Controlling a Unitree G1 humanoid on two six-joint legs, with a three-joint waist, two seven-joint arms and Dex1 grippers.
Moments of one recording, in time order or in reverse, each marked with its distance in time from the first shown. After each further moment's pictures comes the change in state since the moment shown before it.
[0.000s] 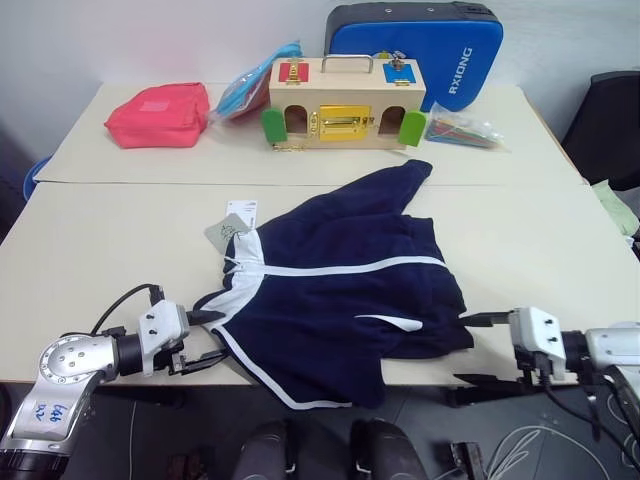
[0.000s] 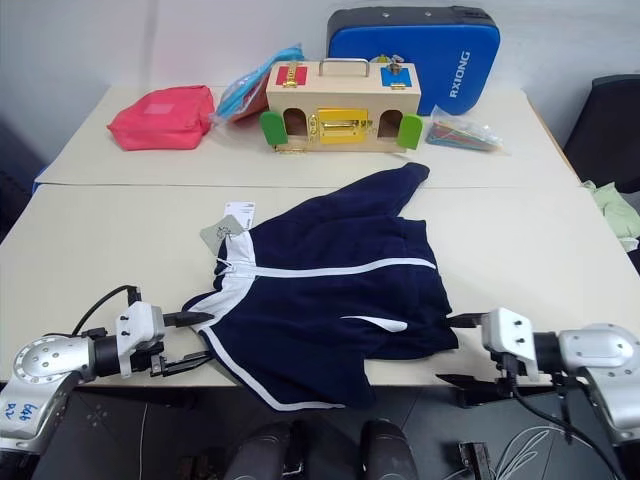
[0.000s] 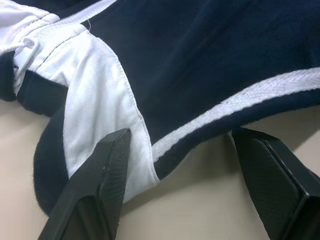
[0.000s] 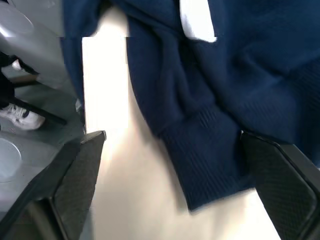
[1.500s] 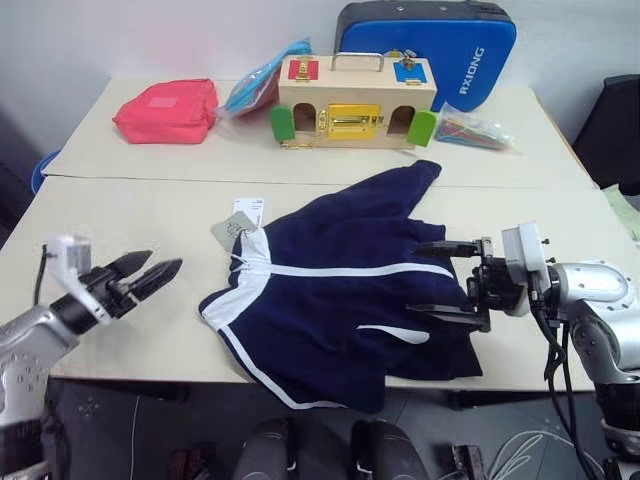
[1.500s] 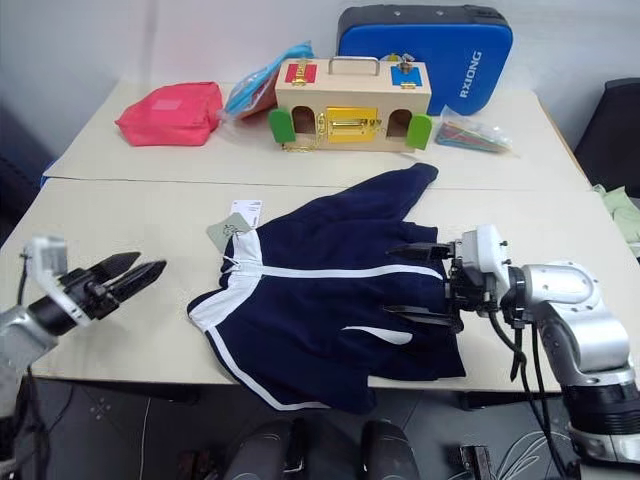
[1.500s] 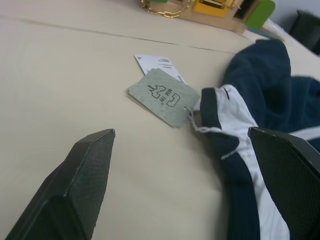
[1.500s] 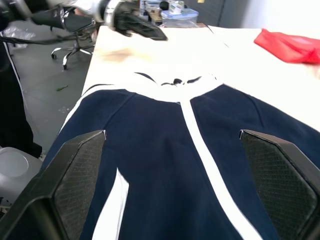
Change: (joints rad) left arm -0.305 -0.064 0.371 0.100 -0.476 0.844 0.443; right arm -0.295 0.146 -0.051 -0.217 0.321 0.345 -0.019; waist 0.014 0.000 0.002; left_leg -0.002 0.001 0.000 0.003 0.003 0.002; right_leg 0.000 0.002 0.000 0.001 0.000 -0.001
